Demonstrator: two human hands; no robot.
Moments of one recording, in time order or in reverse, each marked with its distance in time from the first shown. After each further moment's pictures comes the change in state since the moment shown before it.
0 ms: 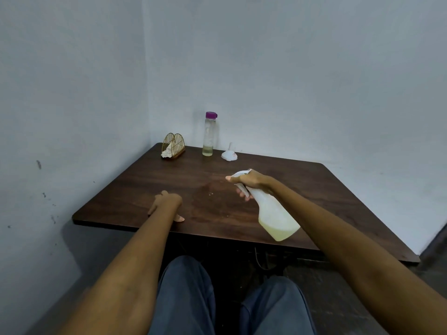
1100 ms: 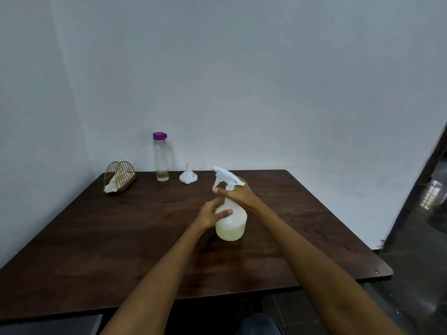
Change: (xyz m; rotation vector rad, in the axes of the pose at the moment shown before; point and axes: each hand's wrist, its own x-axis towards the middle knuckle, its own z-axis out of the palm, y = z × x) left_hand 0.007 0.213 -0.036 -1.025 0.052 0.891; right_hand 0.038 0.072 -0.078 0.259 0.480 -0.307
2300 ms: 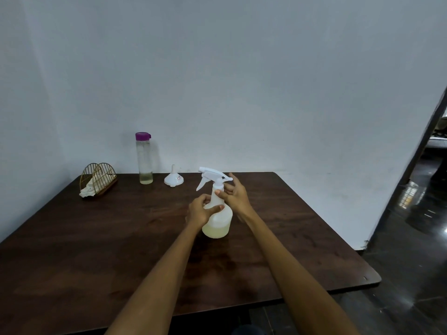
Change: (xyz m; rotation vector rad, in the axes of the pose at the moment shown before) left_hand 0.035 0.004 0.014 0.078 0.253 -0.032; right_hand 0.003 0.023 -0.010 0.312 0.158 0.140
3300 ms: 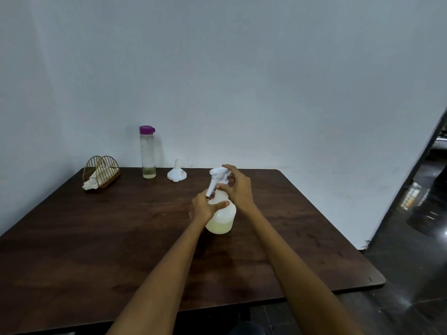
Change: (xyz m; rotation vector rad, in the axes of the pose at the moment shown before) left_hand 0.002 -0.001 0.004 -0.041 0.063 -0.071; right_hand 0.005 -0.013 0.005 -0.417 0.126 -0.387
